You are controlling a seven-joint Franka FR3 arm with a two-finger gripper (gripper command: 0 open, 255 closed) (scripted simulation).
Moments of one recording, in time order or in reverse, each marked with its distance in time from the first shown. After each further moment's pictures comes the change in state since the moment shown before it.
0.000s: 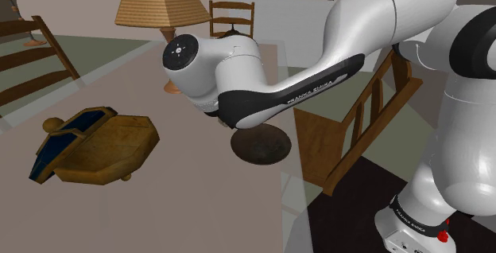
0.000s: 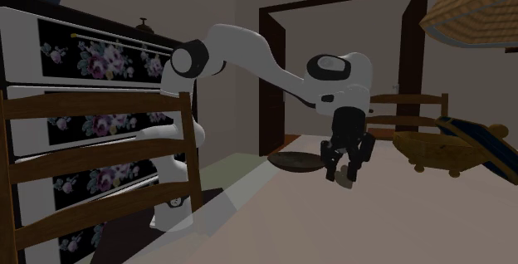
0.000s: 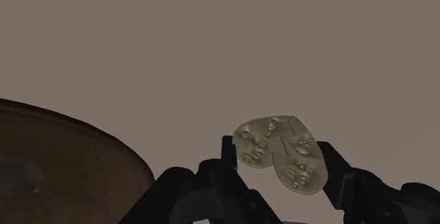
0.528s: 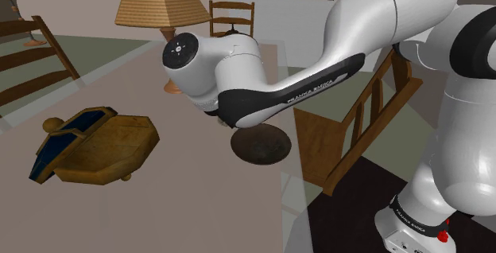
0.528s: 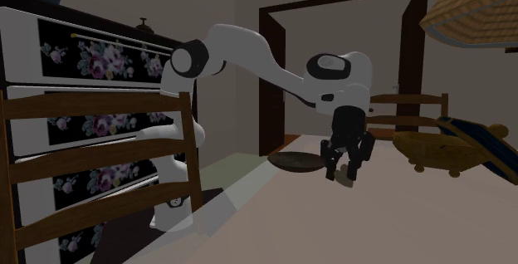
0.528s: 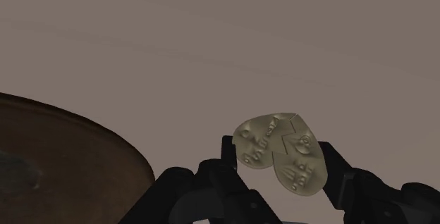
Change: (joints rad) arm 0.000 -0.002 0.000 0.003 0.001 -0.003 -0.003
